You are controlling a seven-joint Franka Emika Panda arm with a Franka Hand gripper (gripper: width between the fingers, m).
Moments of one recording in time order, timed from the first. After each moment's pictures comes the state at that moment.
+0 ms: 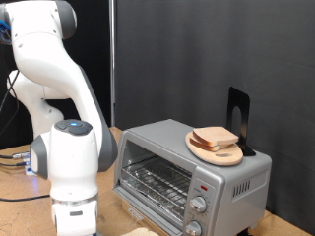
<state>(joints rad) -0.48 0.57 0.20 -1.92 -0.34 2.62 -0.45</state>
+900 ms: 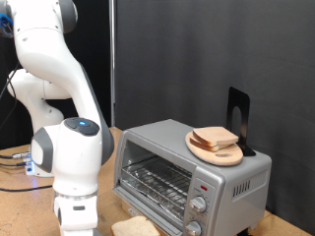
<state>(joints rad) -0.47 0.50 0.18 -2.04 -0.45 2.56 -0.42</state>
